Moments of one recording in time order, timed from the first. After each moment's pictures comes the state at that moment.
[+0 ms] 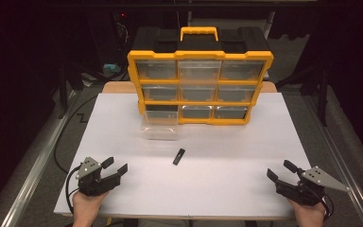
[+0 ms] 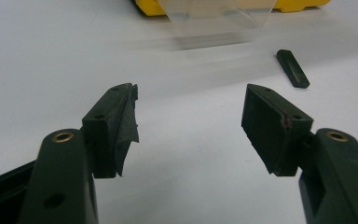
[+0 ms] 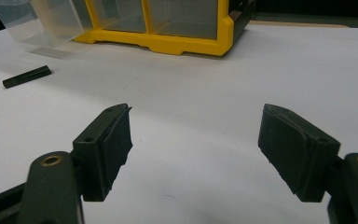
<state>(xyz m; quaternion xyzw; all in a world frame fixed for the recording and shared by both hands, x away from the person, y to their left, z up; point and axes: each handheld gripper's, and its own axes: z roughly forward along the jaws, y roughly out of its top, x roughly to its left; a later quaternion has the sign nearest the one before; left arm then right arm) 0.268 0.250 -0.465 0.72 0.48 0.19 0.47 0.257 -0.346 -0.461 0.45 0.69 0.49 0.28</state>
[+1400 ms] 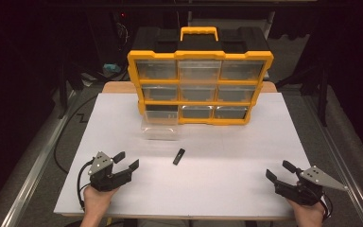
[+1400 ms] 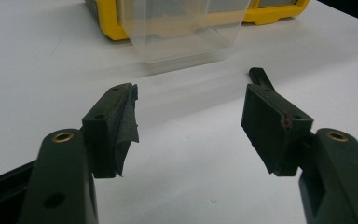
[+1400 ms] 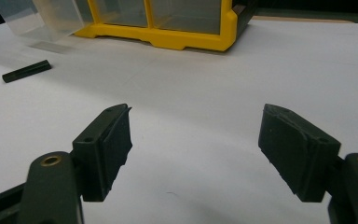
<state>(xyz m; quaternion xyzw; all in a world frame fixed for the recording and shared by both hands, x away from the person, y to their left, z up) 0.279 0.220 -0.456 0.73 0.44 0.20 0.48 0.258 -0.343 -0.462 0.45 0.70 0.48 0.27</state>
